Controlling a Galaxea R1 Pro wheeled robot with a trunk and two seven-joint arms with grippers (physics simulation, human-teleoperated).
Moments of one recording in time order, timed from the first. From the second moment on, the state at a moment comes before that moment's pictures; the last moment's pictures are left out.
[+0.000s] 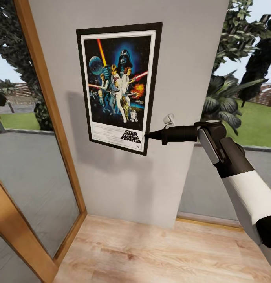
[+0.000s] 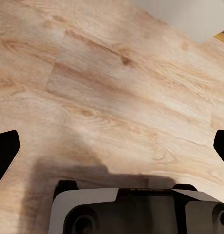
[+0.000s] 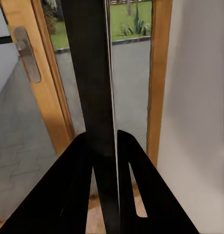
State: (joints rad) left arm 0.06 0.24 0.42 -0.73 0.09 0.15 -0.70; right arm -1.19 -0.20 0.32 -1.19 -0.33 0.78 1.02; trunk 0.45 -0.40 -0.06
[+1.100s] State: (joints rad) left arm 0.06 0.24 0.42 -0.73 0.09 0.15 -0.70; right arm -1.19 -0.20 0.32 -1.19 -0.33 0.78 1.02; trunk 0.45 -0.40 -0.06
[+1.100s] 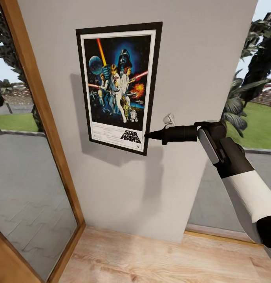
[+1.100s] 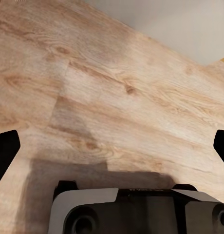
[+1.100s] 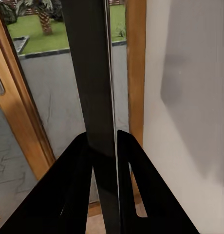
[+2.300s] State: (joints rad) left arm 0.06 0.24 0.42 -0.73 0.09 0.15 -0.70; right arm -1.19 -0.20 0.32 -1.19 -0.33 0.78 1.02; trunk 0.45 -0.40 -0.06
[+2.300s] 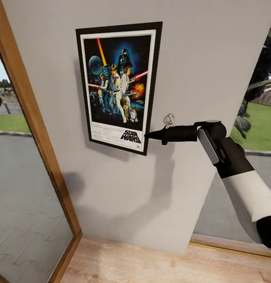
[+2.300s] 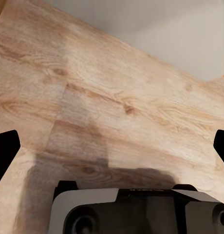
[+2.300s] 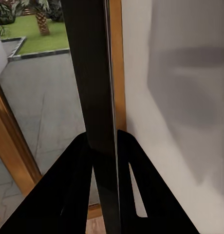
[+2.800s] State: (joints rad) left arm 0.06 0.24 0.42 -0.73 0.09 0.15 -0.70; right arm -1.19 -0.20 0.32 -1.19 -0.33 0.78 1.02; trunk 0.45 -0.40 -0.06
